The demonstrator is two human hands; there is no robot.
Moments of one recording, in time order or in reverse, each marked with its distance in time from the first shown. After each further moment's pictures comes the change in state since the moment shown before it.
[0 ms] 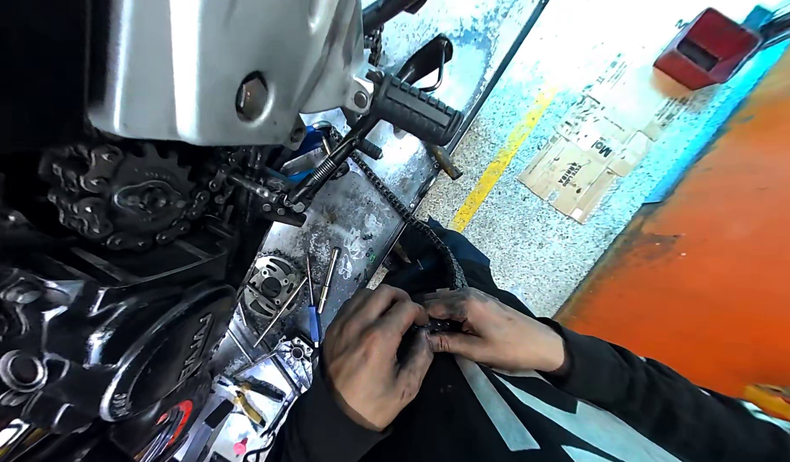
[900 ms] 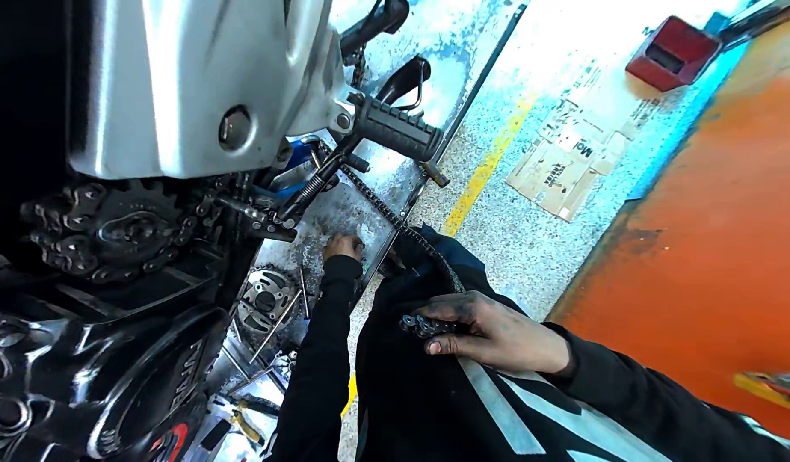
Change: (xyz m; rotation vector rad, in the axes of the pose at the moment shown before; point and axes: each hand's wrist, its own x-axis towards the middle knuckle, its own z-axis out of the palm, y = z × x) left_hand 0.127 -0.218 0.124 0.232 -0.276 -0.630; right_hand -0.012 0.008 -0.009 0.074 0.050 0.038
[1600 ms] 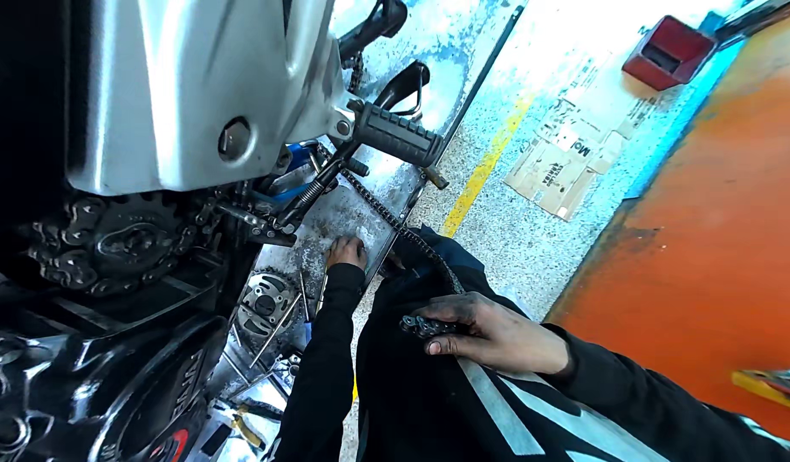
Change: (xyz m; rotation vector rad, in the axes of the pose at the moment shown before) left_hand -0.003 -0.003 0.019 0.070 0.090 0.074; right_hand 0.003 0.001 -0.001 0.003 0.008 0.025
